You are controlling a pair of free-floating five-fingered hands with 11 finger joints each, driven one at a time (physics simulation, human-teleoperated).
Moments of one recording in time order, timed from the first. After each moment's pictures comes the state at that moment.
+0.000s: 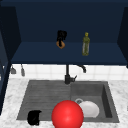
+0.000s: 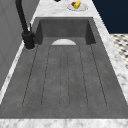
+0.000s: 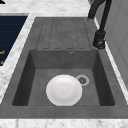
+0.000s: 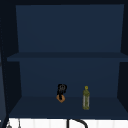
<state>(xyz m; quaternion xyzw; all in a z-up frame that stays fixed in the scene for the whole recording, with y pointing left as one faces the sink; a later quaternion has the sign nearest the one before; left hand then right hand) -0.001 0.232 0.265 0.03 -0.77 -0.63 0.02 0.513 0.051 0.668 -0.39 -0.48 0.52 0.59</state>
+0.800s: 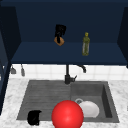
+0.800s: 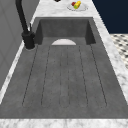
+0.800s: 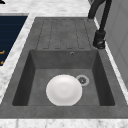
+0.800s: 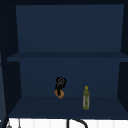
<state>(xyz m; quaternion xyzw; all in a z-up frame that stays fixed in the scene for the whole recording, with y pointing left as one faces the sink) -0.001 0.232 0.265 0.03 -0.77 -0.63 0.02 0.384 0.054 0.765 -0.39 -0.49 0.51 0.58</state>
